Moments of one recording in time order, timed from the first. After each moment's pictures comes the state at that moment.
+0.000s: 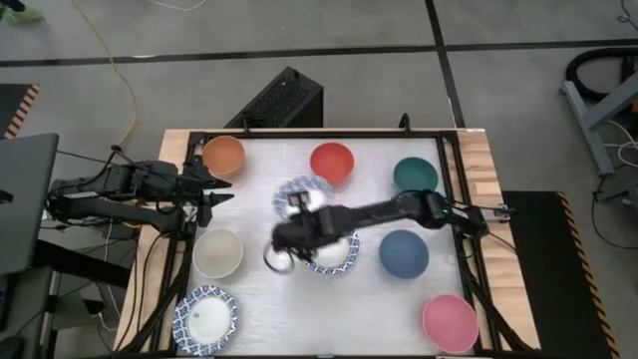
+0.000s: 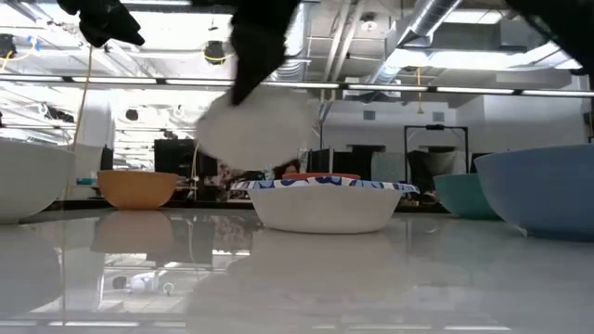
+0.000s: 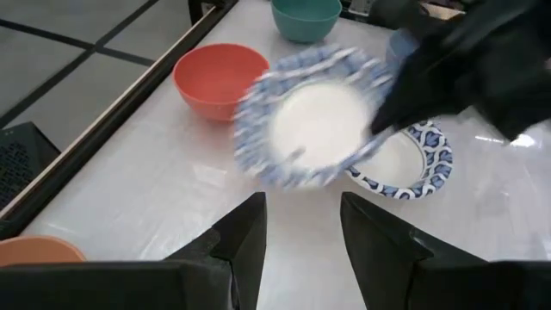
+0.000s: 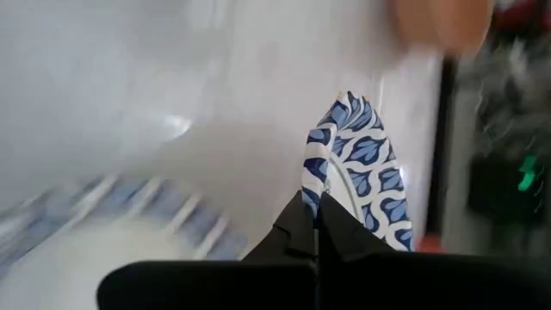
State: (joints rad) left arm 0.00 0.56 0.87 -0.80 -0.25 -0.23; right arm 0.22 2.26 2.26 -1.15 0.60 -0.14
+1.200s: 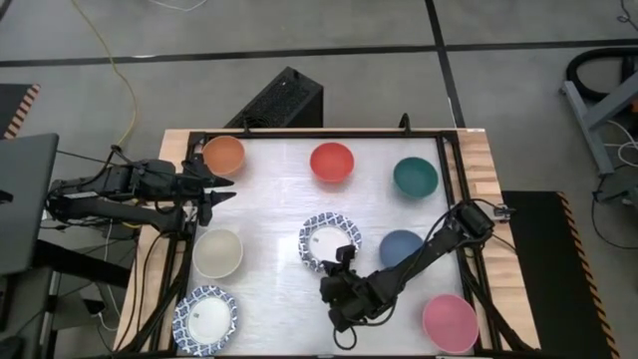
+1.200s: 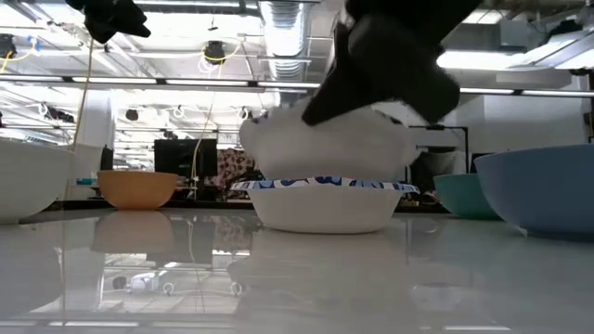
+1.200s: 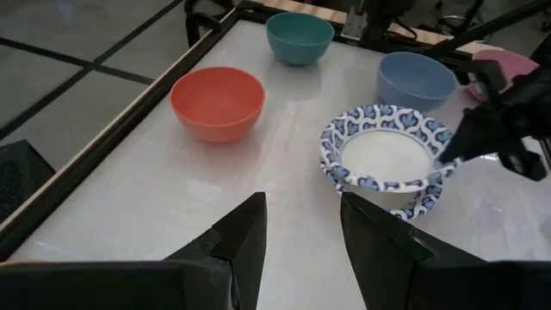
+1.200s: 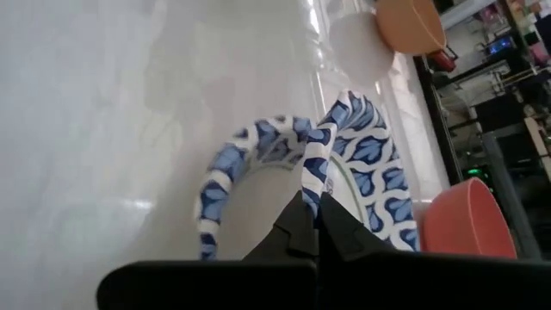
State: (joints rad) left arm 0.00 0.56 0.87 -0.73 -0.25 -0.22; right arm 0.58 2.03 1.47 -0.54 0.97 0.21
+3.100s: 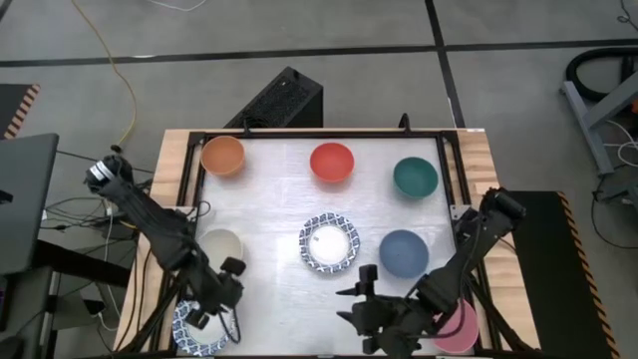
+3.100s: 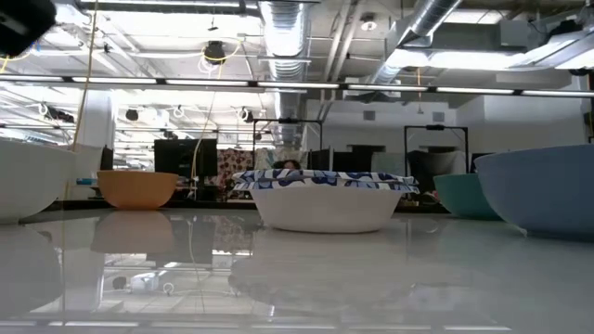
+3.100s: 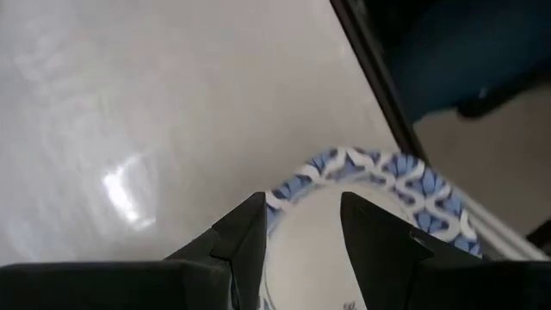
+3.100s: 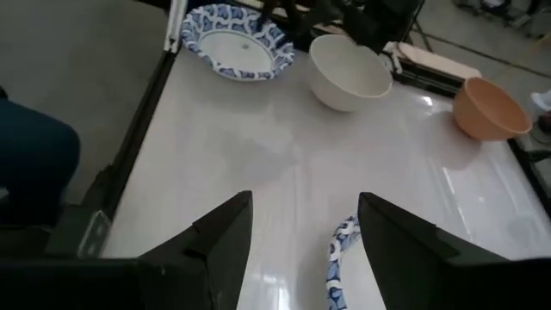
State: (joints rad) left arm -0.78 1.31 0.94 -0.64 0.09 -0.38; right arm 0.78 1.77 1.59 -0.58 0.79 0.27
